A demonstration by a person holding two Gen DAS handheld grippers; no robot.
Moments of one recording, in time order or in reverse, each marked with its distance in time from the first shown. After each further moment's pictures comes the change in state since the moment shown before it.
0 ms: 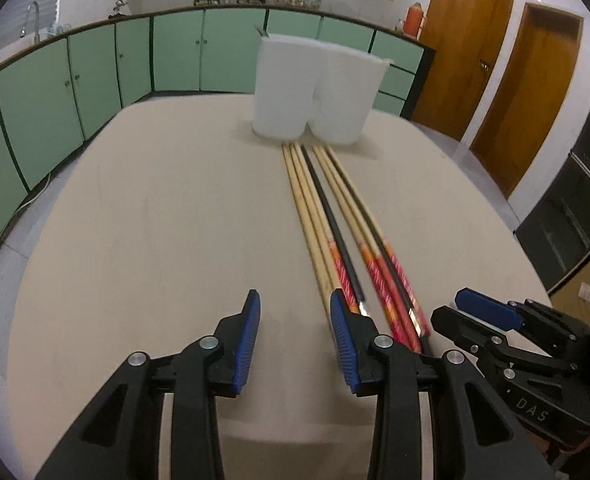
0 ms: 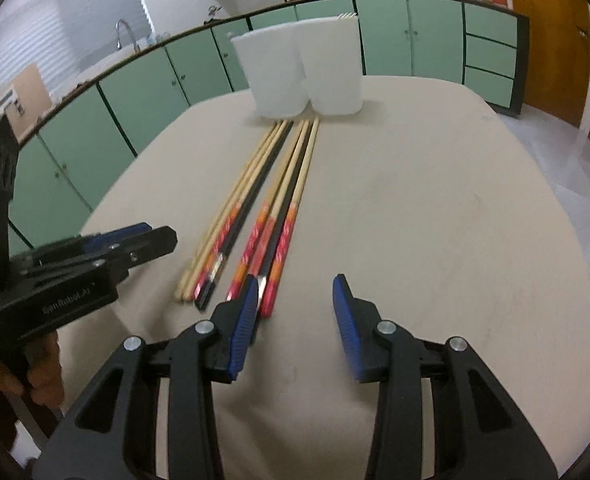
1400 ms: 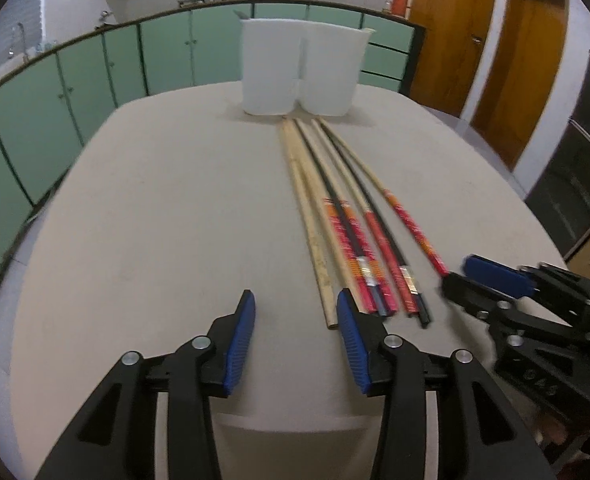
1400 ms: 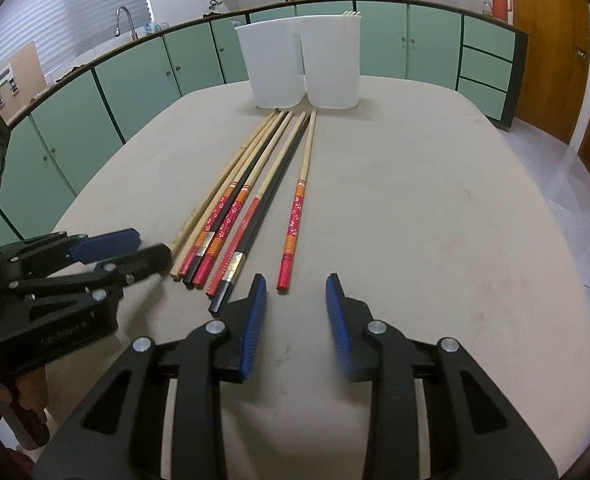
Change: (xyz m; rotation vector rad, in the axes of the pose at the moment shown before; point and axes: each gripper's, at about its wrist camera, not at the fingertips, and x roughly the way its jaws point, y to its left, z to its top) left arm 0.003 -0.006 -0.015 0.070 0.019 0.056; right arm -0.001 -0.001 -0.007 -0.039 -0.011 -0.063
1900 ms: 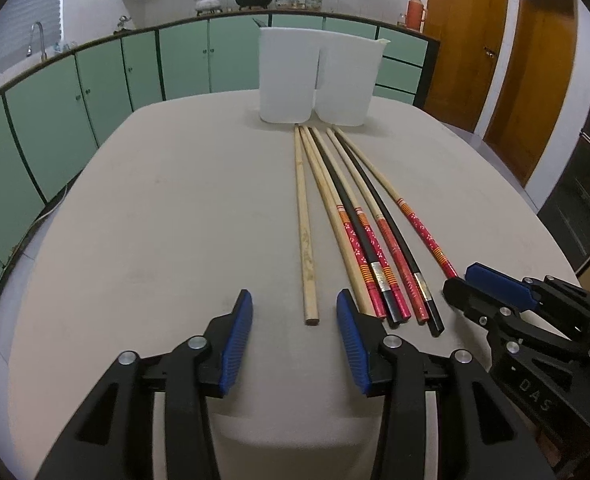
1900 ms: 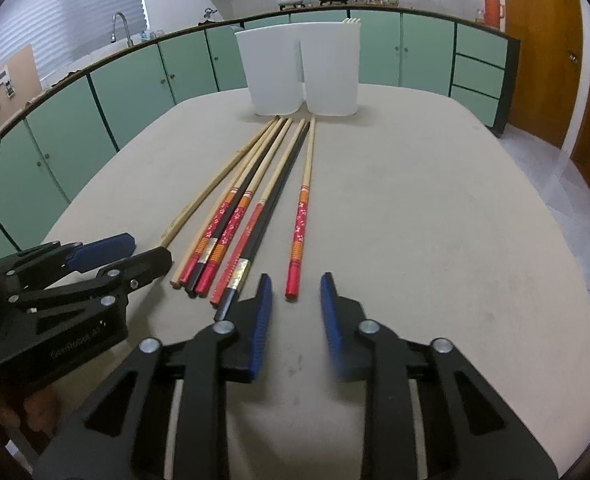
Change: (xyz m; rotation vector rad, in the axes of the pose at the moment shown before) left arm 0.001 -0.005 -0.007 -0.023 -0.053 0.041; right arm 0.004 0.012 -0.004 -0.001 -0.045 -0.038
